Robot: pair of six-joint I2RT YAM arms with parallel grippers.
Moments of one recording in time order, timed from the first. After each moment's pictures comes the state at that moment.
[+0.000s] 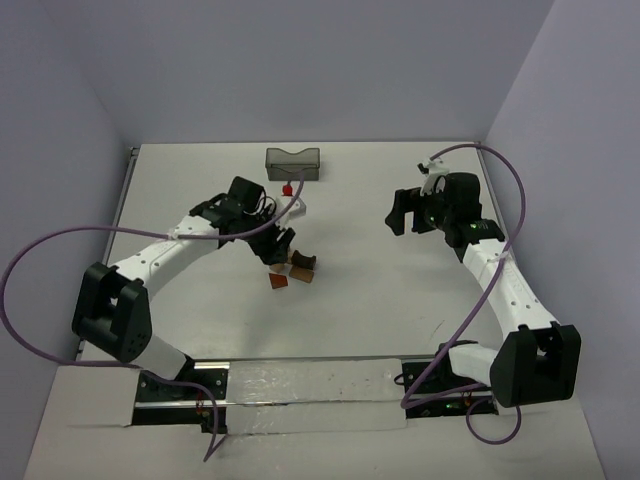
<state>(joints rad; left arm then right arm) -0.50 1.54 1.16 -0.58 0.41 0.34 0.07 1.18 0.92 -0.35 -0.35 0.01</state>
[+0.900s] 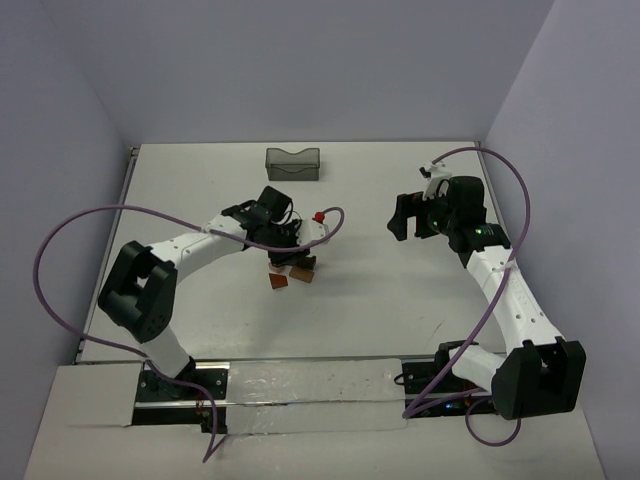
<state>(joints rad) -0.65 1.68 1.16 -0.53 0.34 0.75 0.07 1.12 0.93 -0.44 -0.36 -0.01</state>
